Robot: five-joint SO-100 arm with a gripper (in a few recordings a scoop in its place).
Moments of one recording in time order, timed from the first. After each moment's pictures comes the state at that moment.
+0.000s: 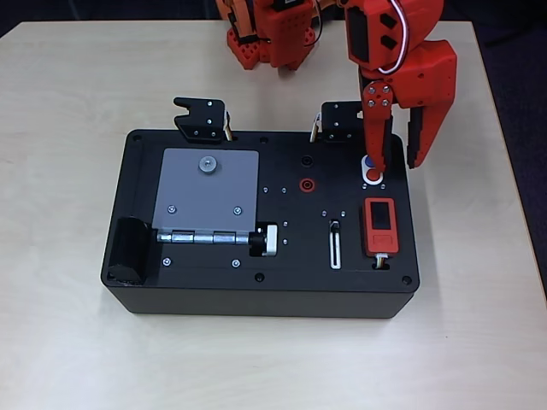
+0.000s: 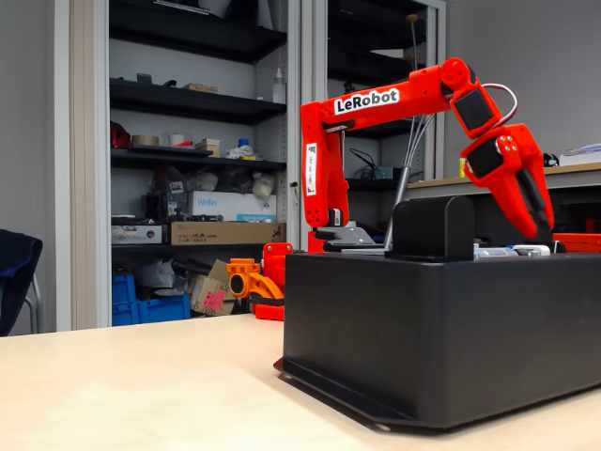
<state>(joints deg) -28.2 97.5 91.7 69.7 112.4</state>
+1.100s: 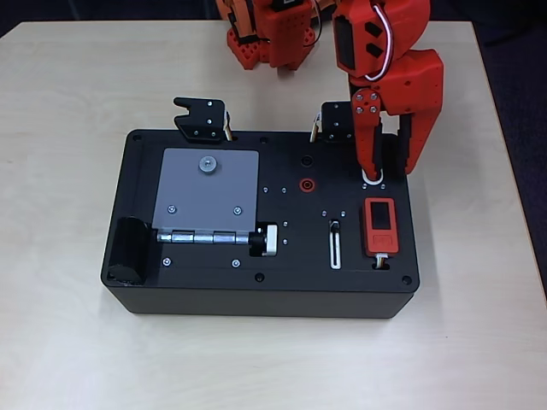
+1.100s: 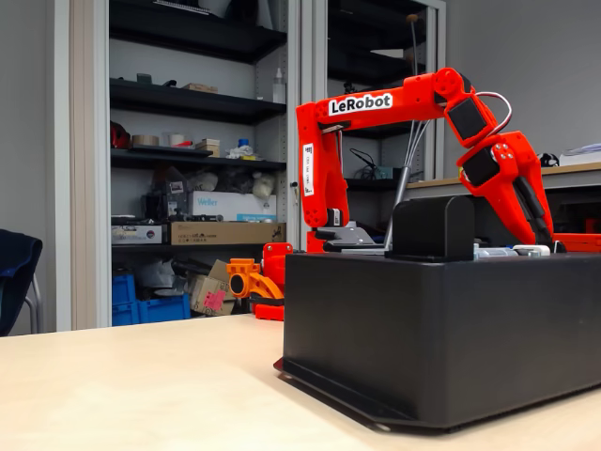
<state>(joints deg) -26.6 99.6 97.0 64.5 111.5</state>
